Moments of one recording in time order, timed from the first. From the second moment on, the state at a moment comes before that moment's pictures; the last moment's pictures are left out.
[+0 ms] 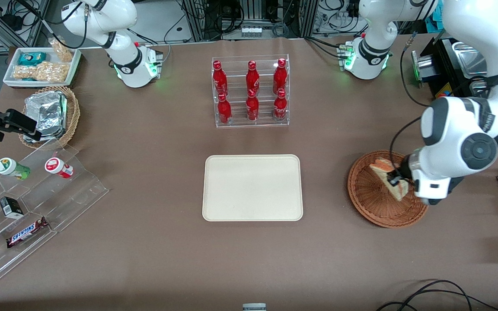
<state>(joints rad) -0.05 0.31 -0.13 -1.77 0.01 1.91 -0.71</state>
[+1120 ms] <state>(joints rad) -0.43 0.73 -0.39 -1.48 0.28 2.20 -1.02</state>
